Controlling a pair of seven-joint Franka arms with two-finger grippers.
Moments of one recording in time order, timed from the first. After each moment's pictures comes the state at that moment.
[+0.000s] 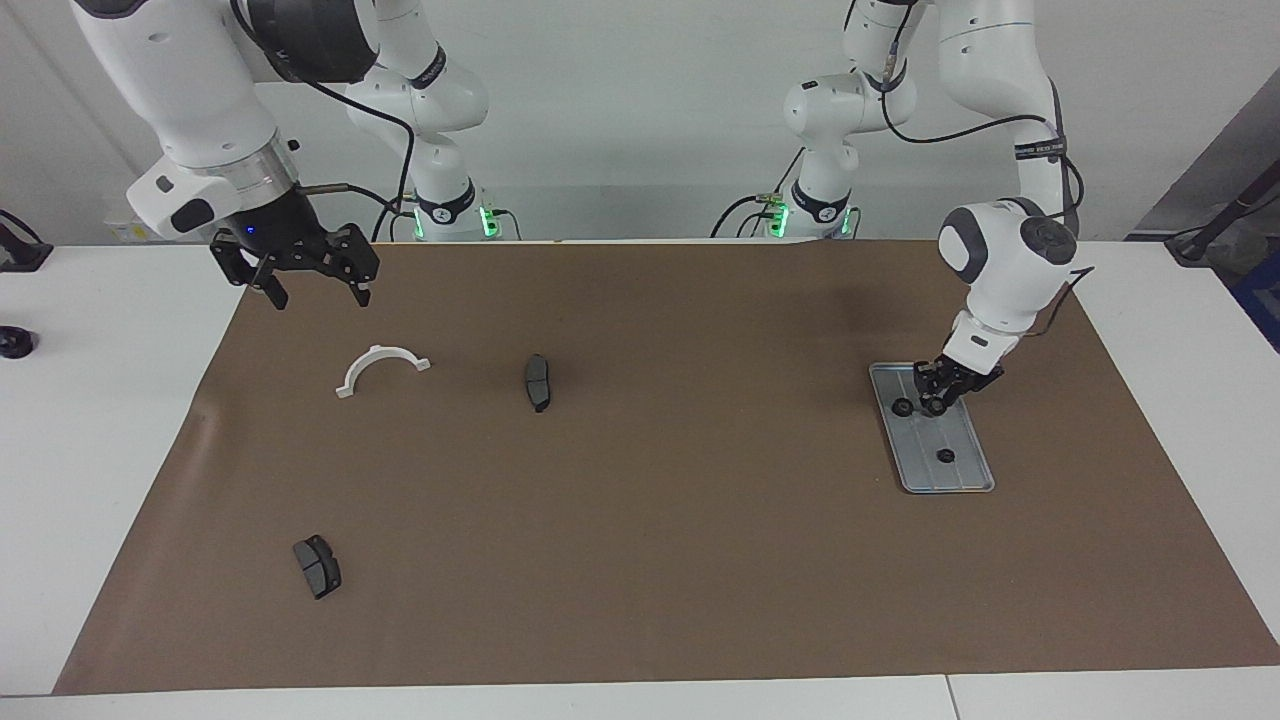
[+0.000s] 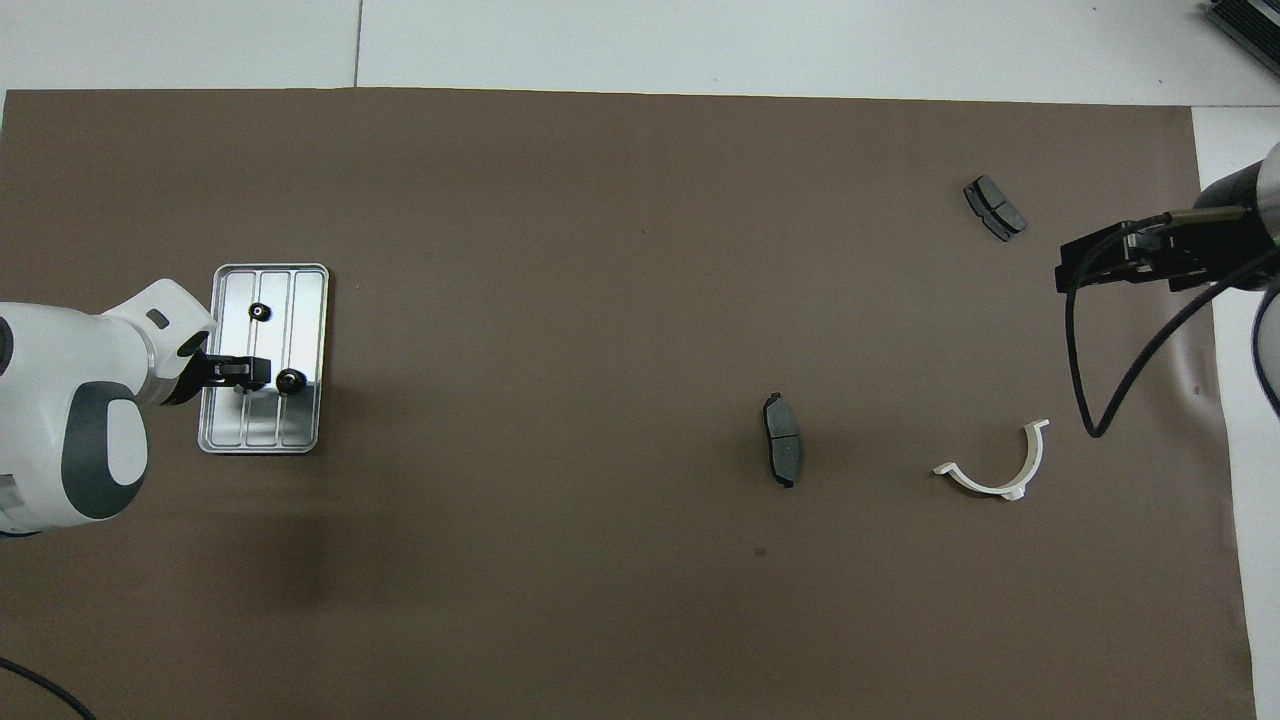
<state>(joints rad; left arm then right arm) 0.10 0.12 -0.04 -2.24 -0.03 2.47 0.13 0.09 0.10 -0.06 -1.45 0.02 1.57 0.03</state>
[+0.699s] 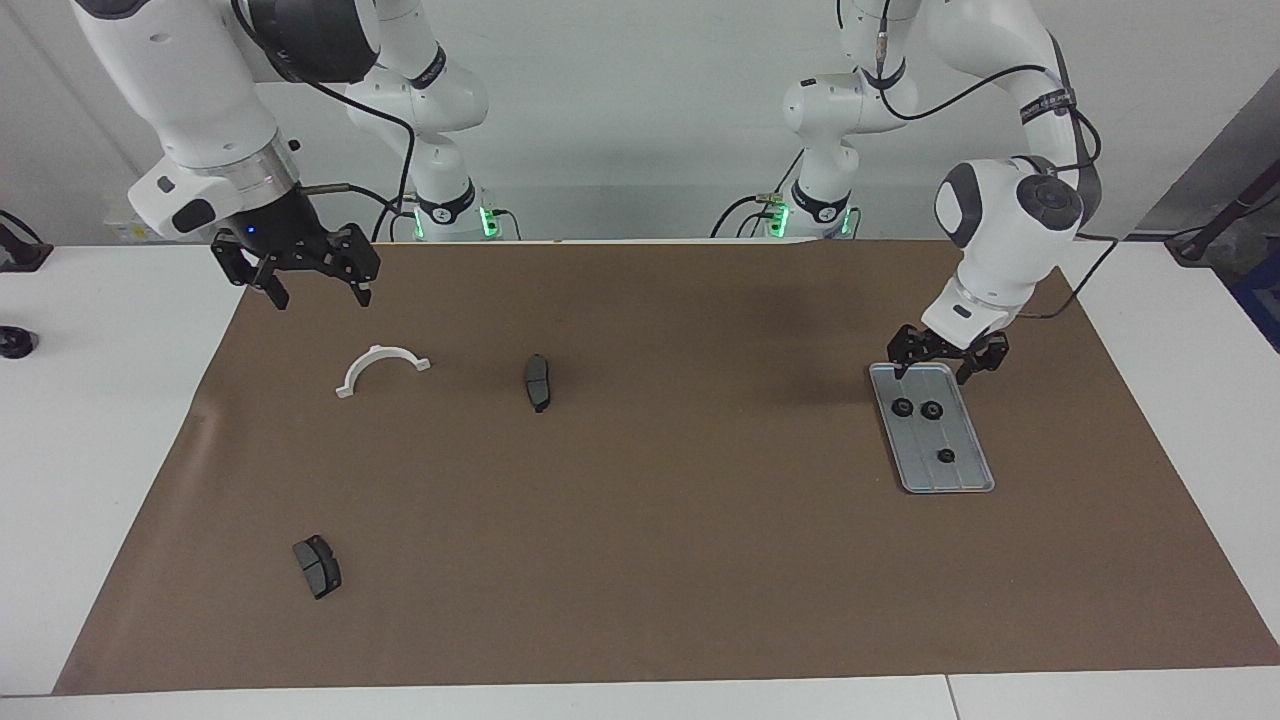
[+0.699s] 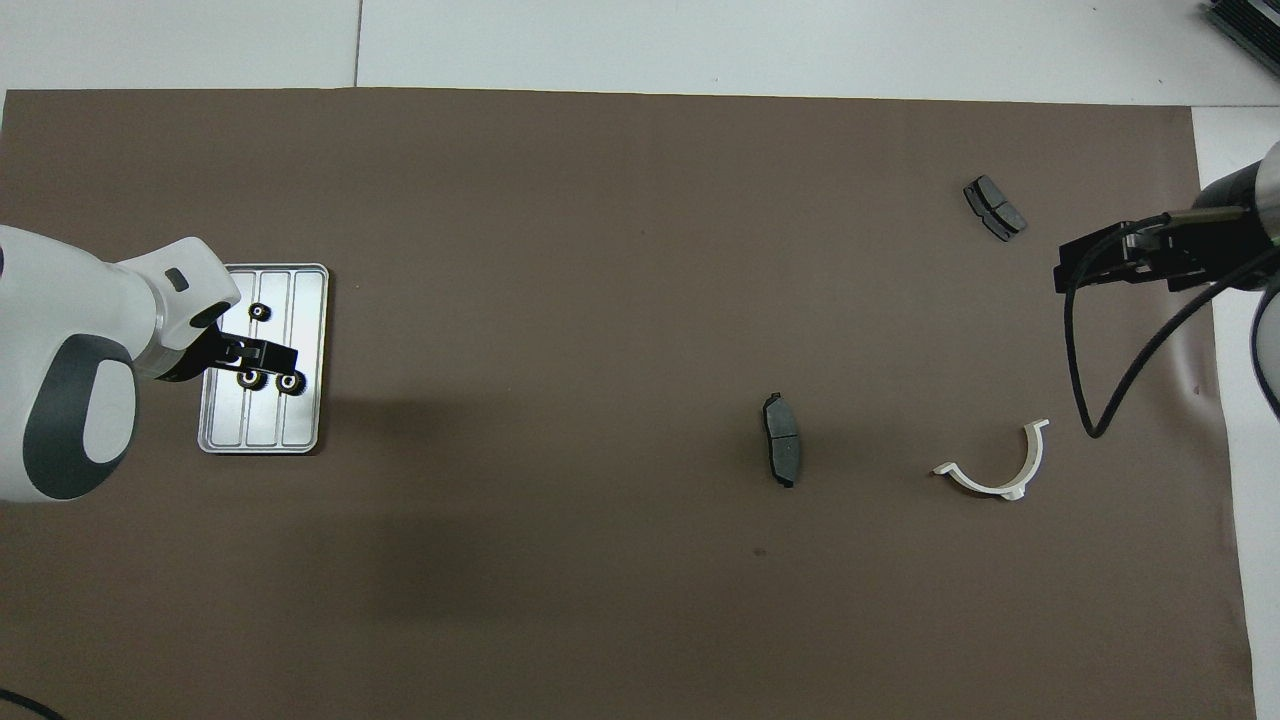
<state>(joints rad) -0.01 0.03 -0.06 -2.06 0.01 2.09 0.11 0.09 0.10 -0.06 -1.45 0.02 1.57 0.03</state>
